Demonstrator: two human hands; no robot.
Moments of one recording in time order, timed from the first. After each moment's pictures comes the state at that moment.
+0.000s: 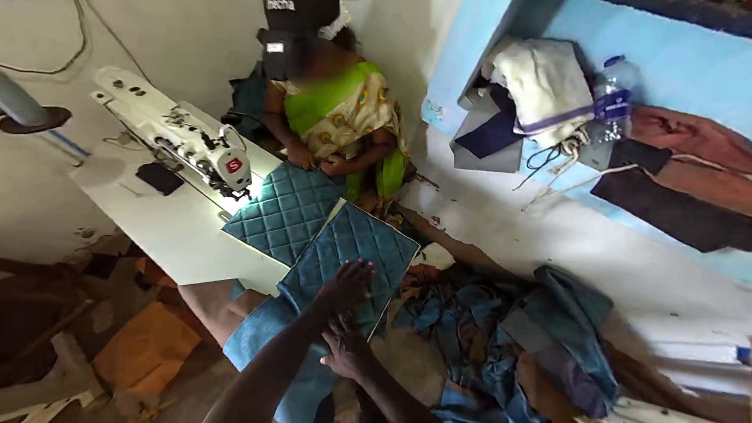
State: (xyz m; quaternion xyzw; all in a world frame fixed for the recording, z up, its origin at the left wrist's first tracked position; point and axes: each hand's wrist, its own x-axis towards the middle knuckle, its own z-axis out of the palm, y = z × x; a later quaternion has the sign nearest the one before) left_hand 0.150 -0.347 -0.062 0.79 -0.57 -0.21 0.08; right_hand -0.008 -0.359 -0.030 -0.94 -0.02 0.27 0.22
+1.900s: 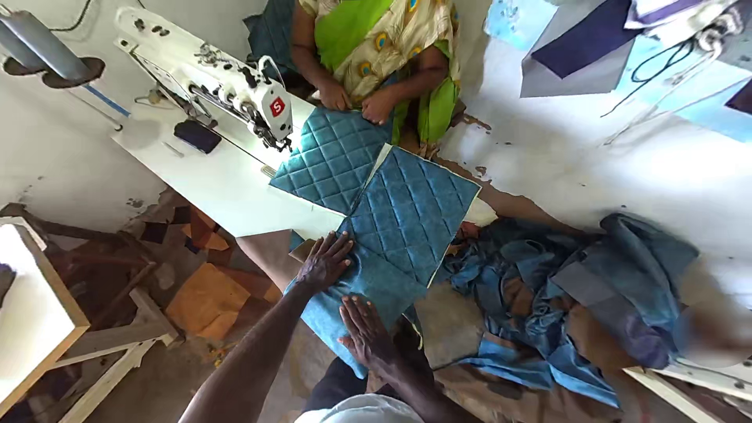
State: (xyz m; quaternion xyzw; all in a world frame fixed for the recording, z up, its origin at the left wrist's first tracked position) left_hand 0.175 -0.125 -0.078 0.86 -0.49 -0.12 0.11; right_hand -0.076 -0.211 -0.096 -0.98 -0.04 -0.03 0.17
